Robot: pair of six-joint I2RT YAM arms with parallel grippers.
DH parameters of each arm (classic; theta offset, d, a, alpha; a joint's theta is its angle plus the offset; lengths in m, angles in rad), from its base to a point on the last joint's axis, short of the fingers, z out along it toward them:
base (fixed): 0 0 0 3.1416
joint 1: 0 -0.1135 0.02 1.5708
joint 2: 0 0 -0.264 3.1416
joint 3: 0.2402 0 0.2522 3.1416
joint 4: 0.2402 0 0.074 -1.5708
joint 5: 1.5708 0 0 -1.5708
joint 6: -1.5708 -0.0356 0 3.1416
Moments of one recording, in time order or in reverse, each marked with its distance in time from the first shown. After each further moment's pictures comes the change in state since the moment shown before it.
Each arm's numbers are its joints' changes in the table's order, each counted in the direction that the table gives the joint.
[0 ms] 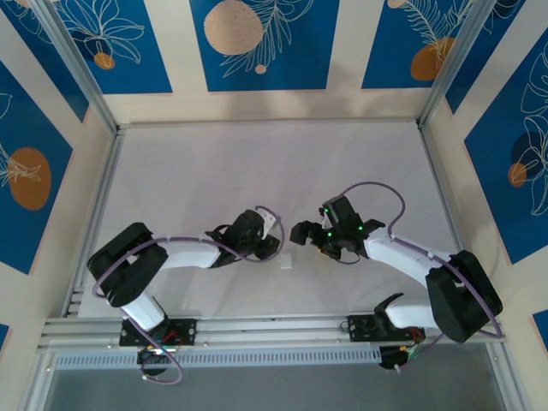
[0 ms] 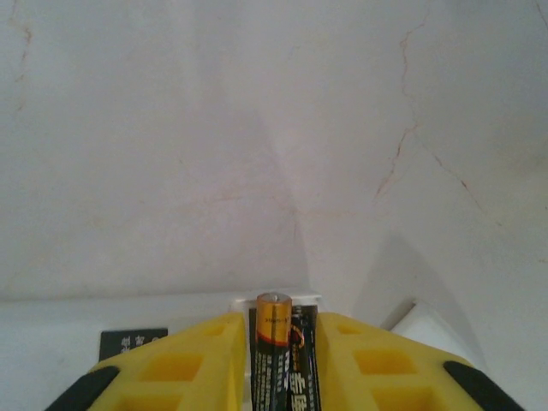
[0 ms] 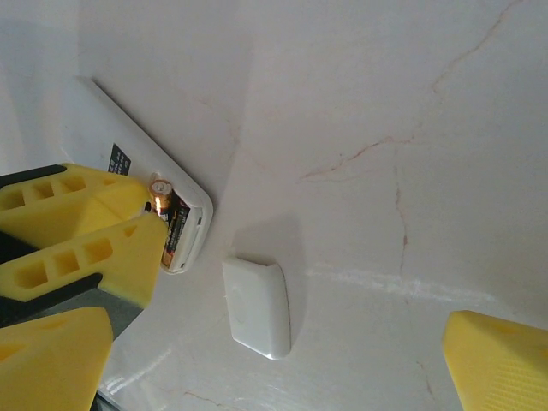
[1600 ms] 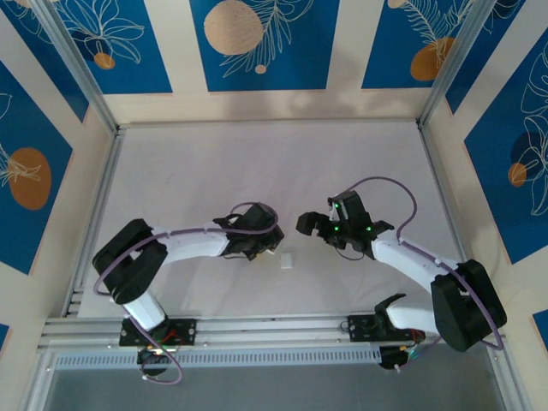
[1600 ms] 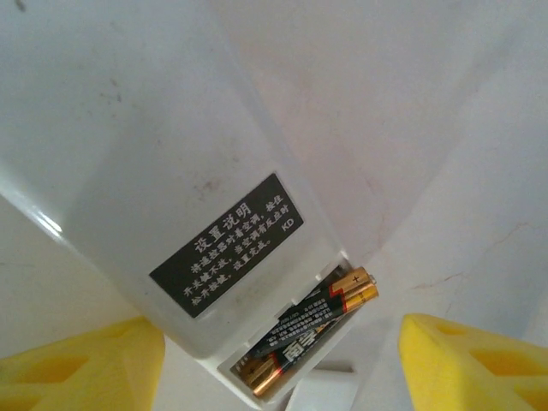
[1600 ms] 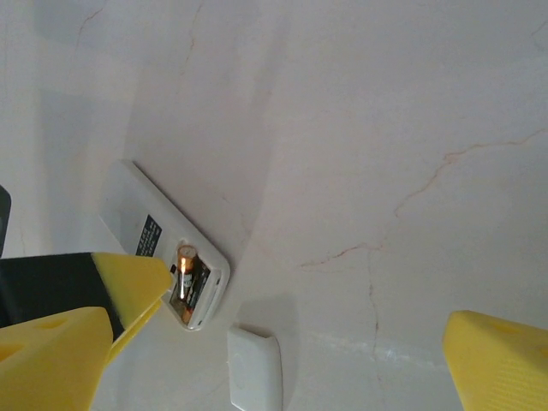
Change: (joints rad) left arm 0.024 0.048 0.215 0.411 -0.061 1.067; right arm 0.083 -0.058 -0.035 -0.113 0.051 0.062
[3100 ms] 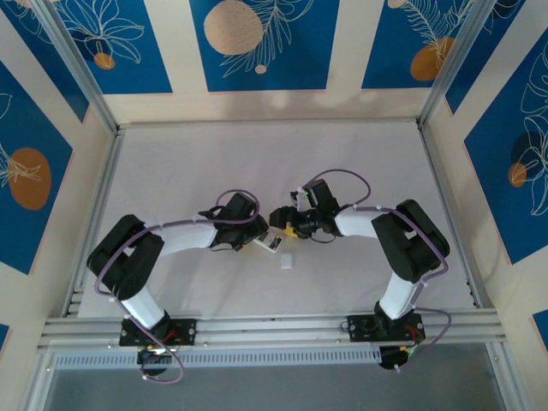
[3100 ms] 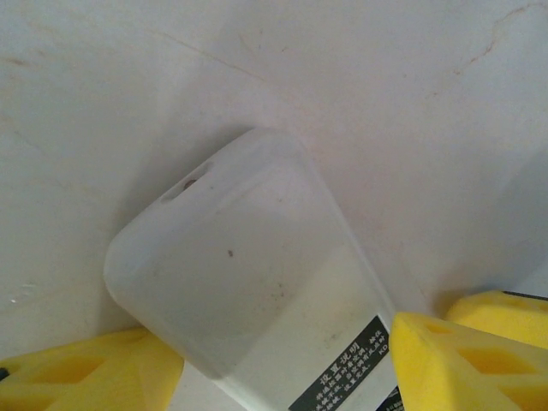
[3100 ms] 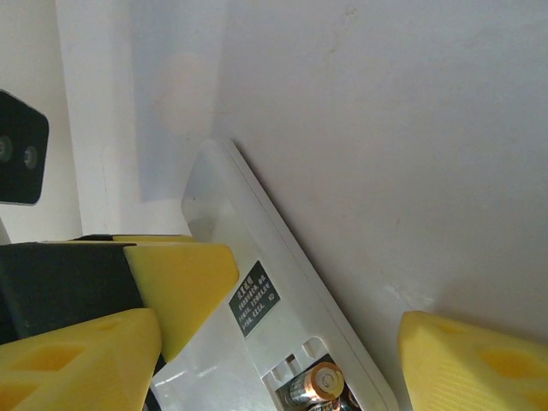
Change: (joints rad) left arm -0.183 -0.007 -0.052 -0.043 0.064 -0.171; right arm -0.078 0.515 0.212 -0.324 -0.333 -0.022
